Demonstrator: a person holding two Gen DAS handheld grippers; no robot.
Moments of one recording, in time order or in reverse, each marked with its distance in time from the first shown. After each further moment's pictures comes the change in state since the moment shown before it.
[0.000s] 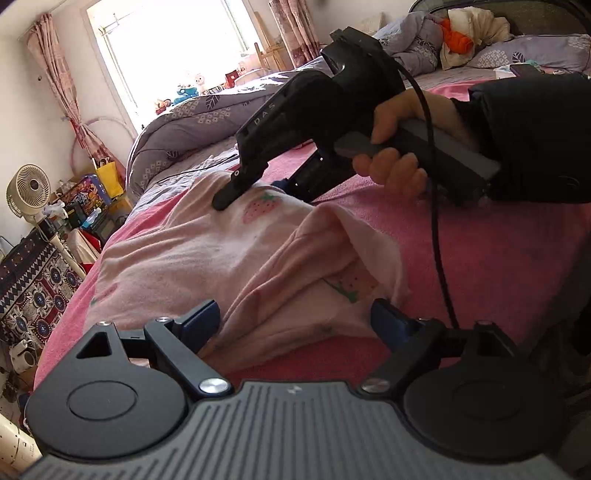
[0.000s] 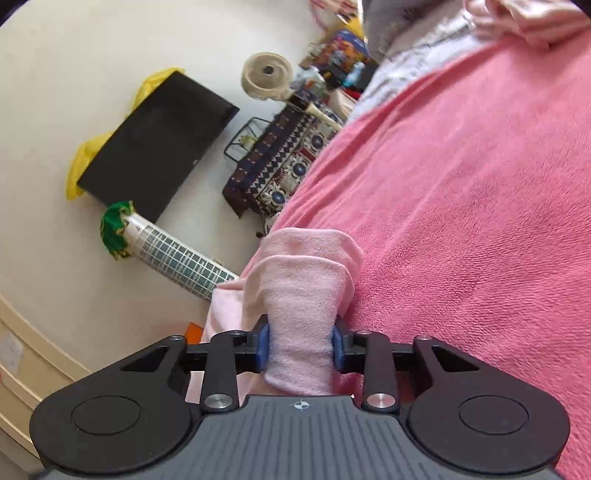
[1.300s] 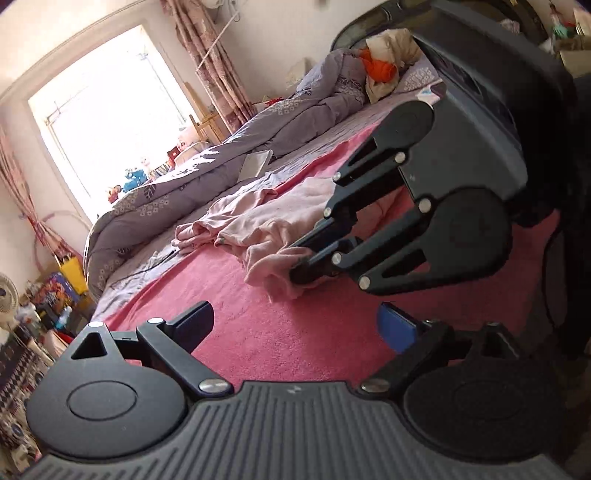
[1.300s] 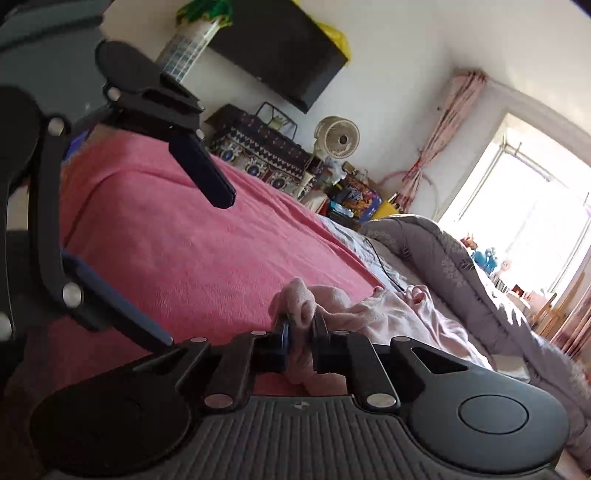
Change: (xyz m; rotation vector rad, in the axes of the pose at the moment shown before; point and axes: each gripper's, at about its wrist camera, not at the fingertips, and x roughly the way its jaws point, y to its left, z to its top) left arm 0.003 -0.085 0.055 0.284 -0.183 -0.085; right arm -0.087 0.088 -0.159 -1.272 -0.190 -0.630
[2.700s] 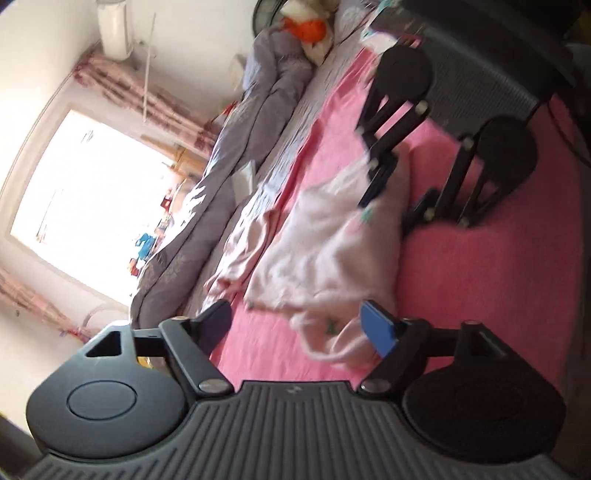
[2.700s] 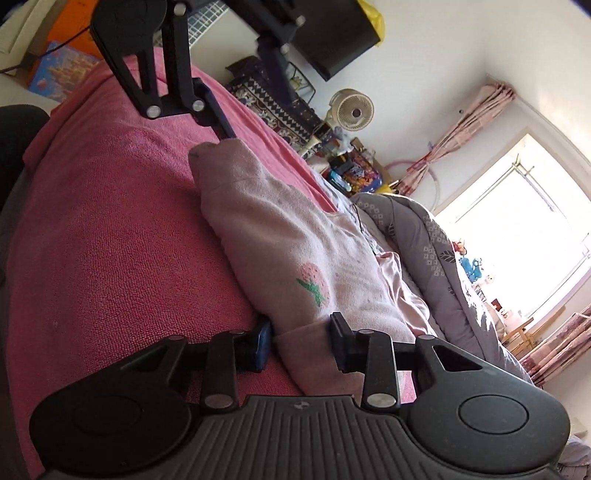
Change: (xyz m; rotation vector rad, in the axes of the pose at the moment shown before) left arm 0.033 -0.039 0.067 0.506 0.045 0.077; right arm -0.030 -0.043 -0.067 -0.335 0.125 -0.094
